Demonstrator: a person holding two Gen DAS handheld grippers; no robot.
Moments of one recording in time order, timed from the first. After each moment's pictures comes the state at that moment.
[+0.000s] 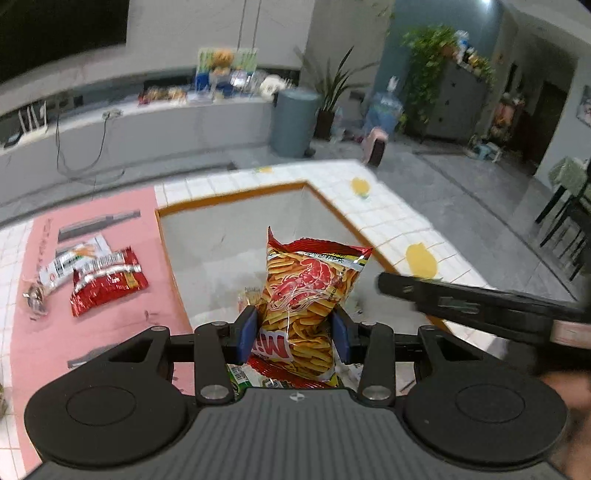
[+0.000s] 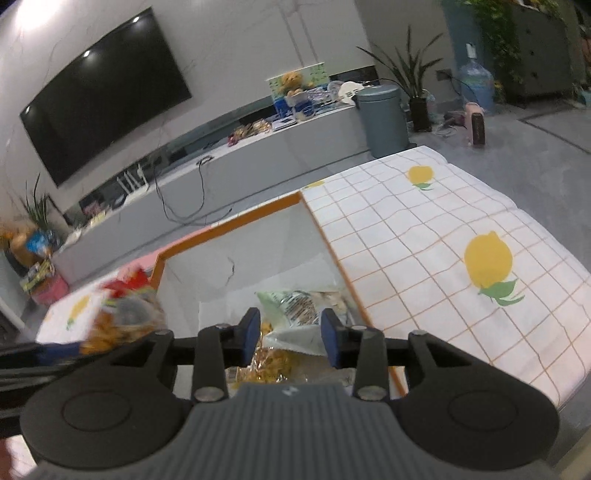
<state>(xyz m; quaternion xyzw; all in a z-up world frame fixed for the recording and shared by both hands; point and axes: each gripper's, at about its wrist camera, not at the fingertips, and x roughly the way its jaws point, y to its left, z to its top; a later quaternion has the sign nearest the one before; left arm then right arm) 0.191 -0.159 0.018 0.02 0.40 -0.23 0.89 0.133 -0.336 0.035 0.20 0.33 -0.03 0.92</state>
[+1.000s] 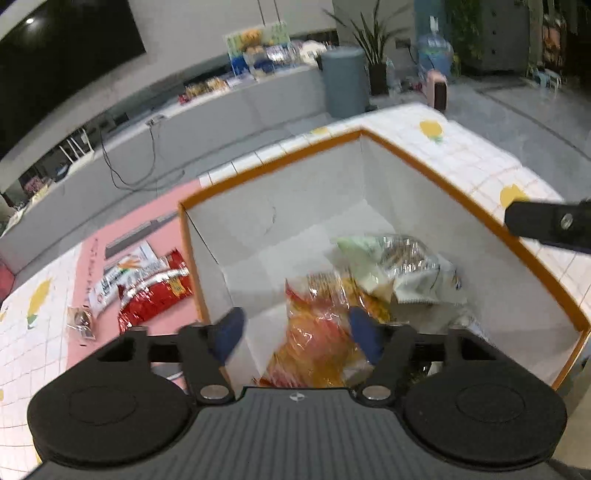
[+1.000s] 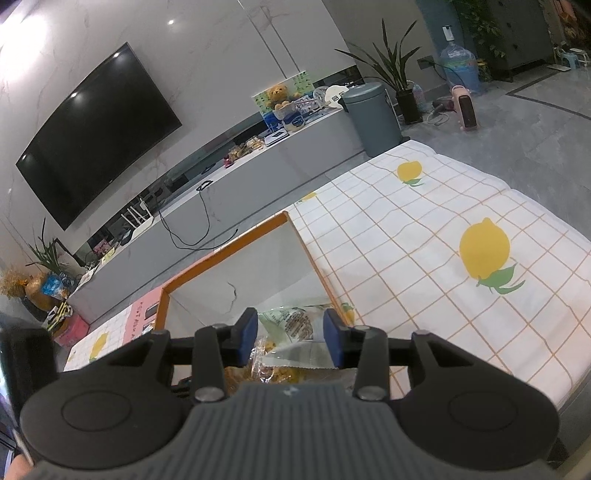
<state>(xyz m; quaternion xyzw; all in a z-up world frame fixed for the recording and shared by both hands) 0.208 -0.199 -0.022 0.16 0.40 -0.12 0.90 0.132 -0.361 0.033 0.26 0.31 -0.03 0.91</state>
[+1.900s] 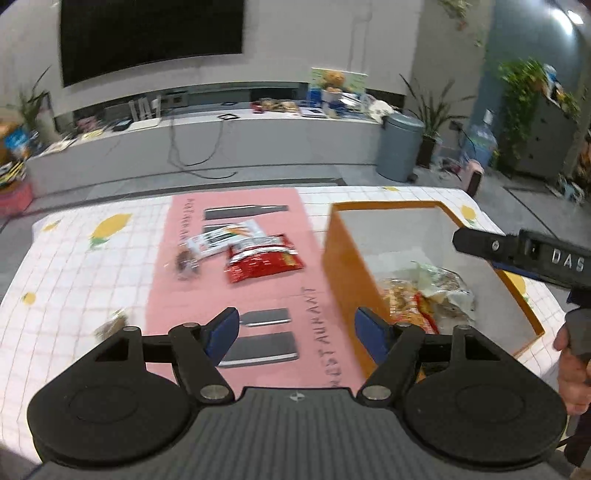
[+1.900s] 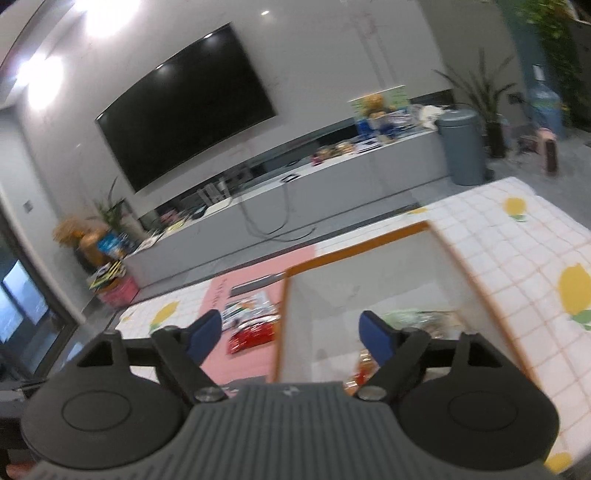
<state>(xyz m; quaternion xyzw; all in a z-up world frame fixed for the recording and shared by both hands) 0.136 -0.027 0.057 -0.01 0.37 -0.07 0.93 0.128 -0.241 0.072 0.18 0.28 0.11 0.94</state>
